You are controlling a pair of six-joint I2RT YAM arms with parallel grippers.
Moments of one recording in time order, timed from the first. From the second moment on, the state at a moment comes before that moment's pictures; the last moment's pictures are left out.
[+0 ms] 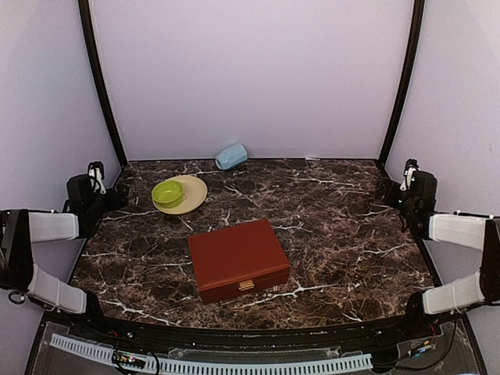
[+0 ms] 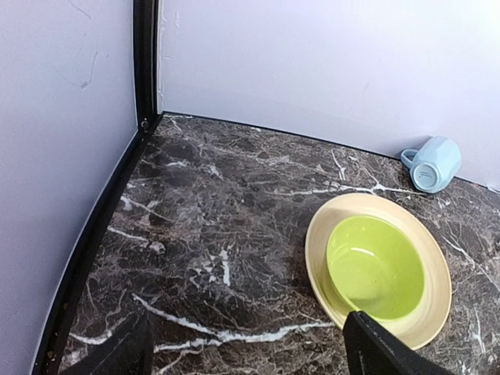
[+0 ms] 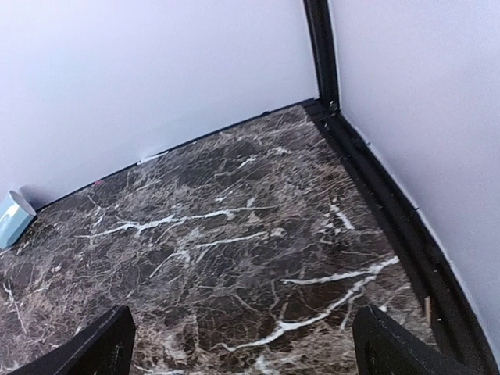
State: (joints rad) left arm 0.14 1.34 0.57 0.38 0.13 -0.17; right arm 0.01 1.28 0.57 0.31 0.04 0.32
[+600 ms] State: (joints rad) left arm 0.13 1.33 0.28 0.74 0.10 -0.09; right arm -0.03 1.20 0.25 0.73 0.24 0.18
